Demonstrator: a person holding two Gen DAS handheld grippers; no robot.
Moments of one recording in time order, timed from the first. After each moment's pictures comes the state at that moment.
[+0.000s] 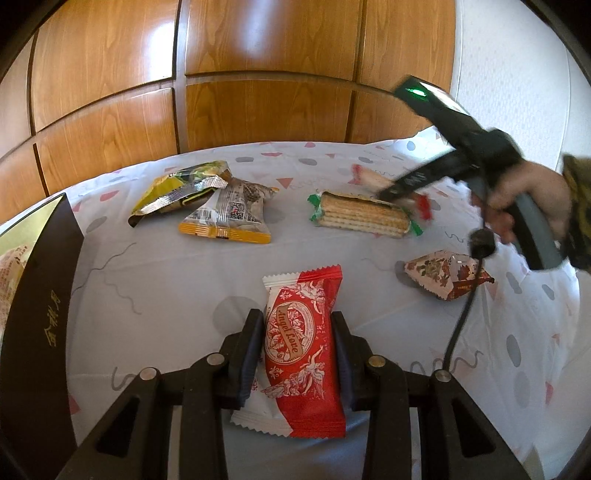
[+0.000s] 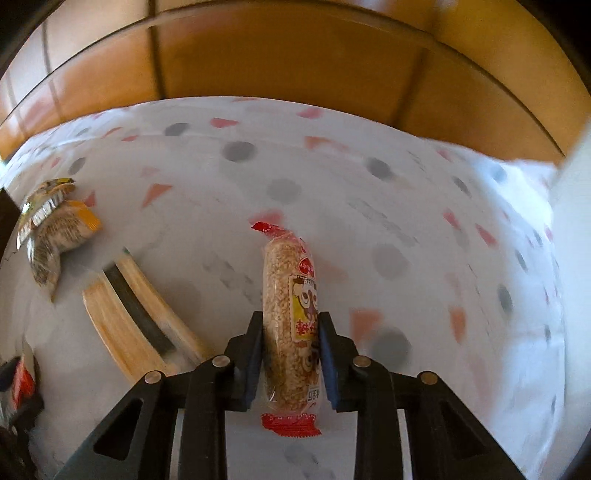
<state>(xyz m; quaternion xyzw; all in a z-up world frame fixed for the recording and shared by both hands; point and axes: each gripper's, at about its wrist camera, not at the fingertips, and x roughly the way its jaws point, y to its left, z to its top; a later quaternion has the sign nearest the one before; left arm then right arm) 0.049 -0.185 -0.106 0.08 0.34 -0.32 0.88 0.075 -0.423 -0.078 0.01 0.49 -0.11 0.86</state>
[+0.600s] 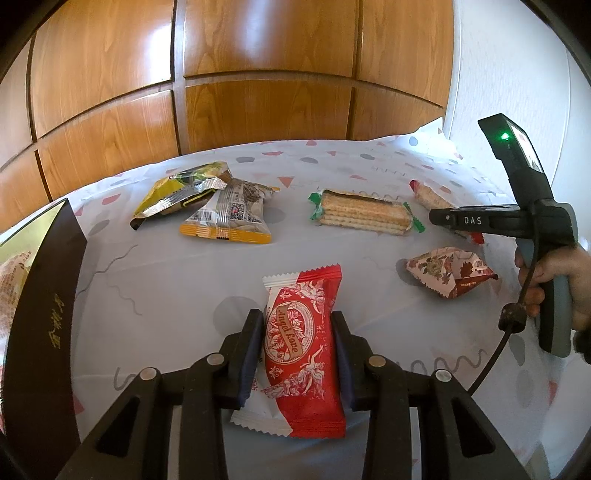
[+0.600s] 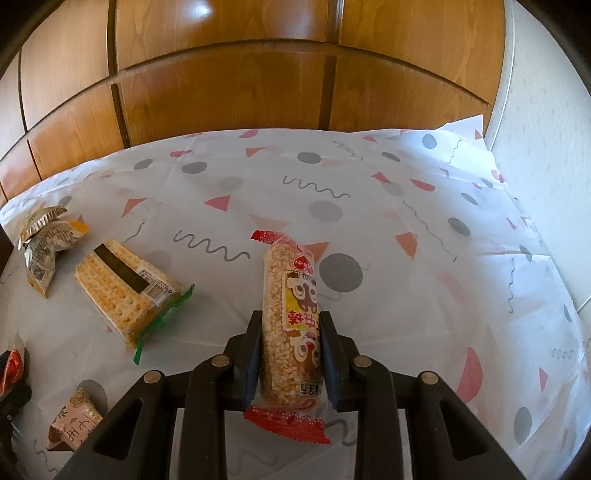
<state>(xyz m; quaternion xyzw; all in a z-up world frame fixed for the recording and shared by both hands) 0.047 -0.192 -0.105 0.09 0.34 -0.31 0.88 0.021 -0.422 -0.092 0.07 0.40 -0.17 0.90</state>
